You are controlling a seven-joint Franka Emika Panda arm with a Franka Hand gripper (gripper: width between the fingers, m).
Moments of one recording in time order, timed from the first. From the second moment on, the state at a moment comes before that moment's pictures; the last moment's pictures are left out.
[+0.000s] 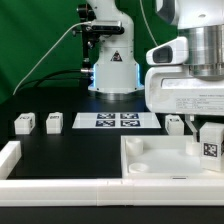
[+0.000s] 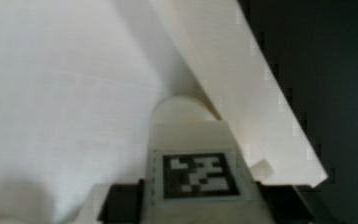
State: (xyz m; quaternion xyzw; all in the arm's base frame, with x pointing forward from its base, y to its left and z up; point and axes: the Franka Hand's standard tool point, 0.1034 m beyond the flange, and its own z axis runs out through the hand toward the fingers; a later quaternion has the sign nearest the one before) arm 0.619 0.118 0.068 -0.93 0.35 -0.02 0.06
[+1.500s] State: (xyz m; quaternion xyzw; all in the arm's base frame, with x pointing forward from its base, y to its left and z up) arm 0.618 0.123 0.068 -0.99 0.14 -0.03 0.06
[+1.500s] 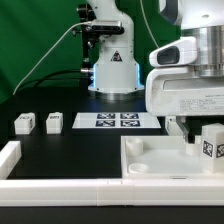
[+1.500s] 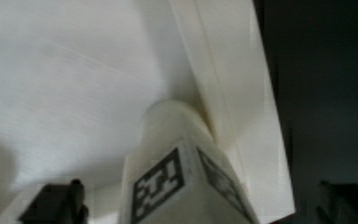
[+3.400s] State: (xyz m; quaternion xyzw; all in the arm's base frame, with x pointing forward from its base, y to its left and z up) arm 0.620 0.117 0.069 -1.00 0.03 -0.04 0.03
